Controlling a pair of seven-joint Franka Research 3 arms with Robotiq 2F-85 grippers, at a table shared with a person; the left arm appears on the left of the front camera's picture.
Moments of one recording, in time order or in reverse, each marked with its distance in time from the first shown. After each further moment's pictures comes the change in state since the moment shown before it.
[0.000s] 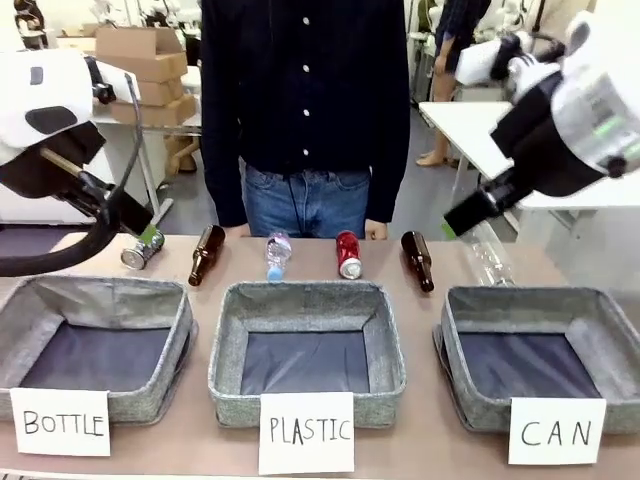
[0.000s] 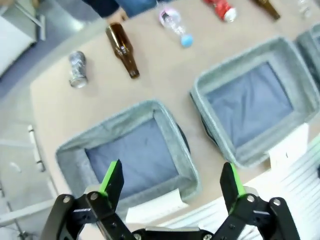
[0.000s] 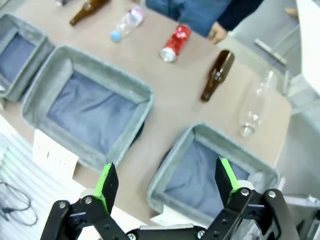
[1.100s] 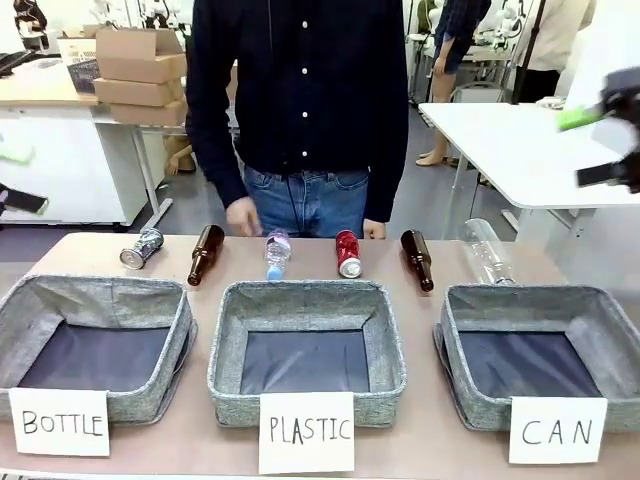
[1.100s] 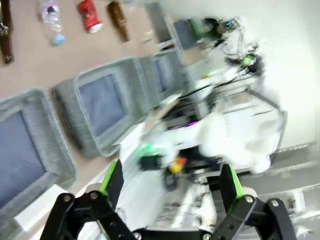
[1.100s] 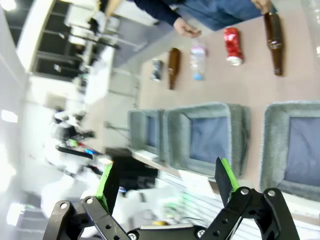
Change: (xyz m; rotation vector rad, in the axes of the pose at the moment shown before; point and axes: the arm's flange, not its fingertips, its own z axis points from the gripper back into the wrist) left arm -0.062 0.188 -0.012 -1.080 -0.168 0.525; right arm -0.056 -0.189 0.034 0.722 -0.176 -0.936
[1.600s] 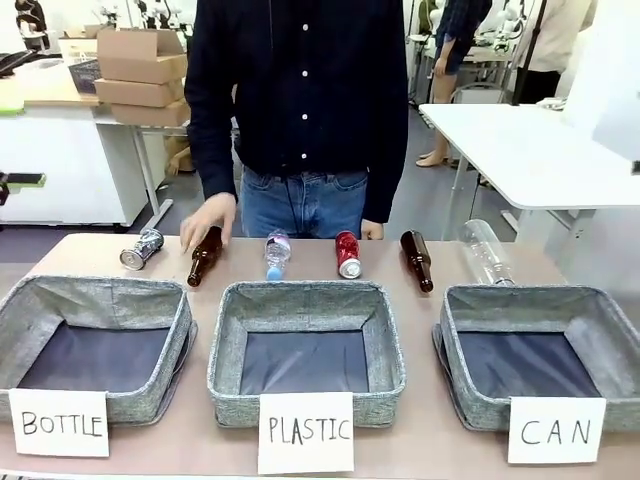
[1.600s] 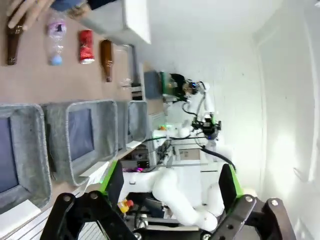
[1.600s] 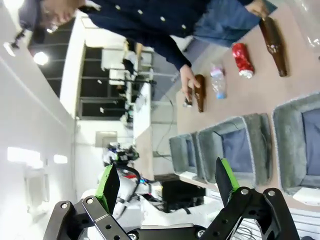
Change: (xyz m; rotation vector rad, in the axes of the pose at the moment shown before) left arm 0.021 0.037 0.019 -0.079 -0.238 0.277; right arm 0.016 -0.045 0.039 0.121 -0.109 -0.240
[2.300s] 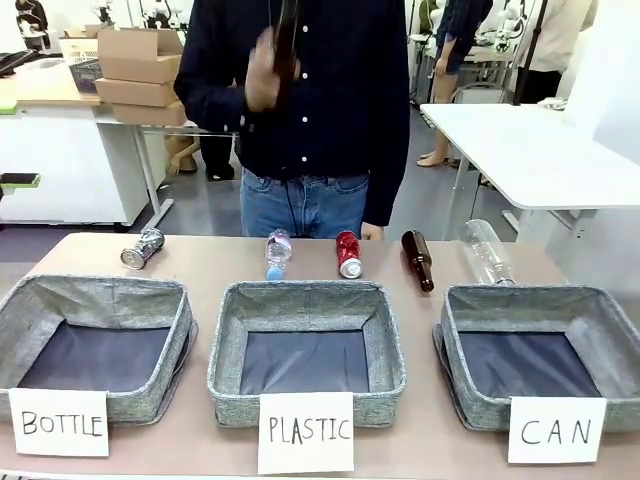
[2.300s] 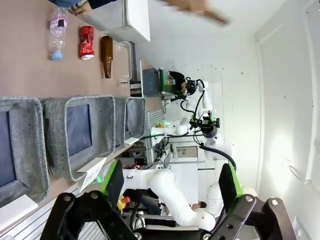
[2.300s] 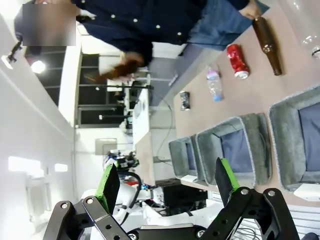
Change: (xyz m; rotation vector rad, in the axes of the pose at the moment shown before) left arm -0.005 -0.002 0.009 -0.033 0.007 0.008; right arm -0.003 0.006 0.006 -0.019 -0.037 -0.036
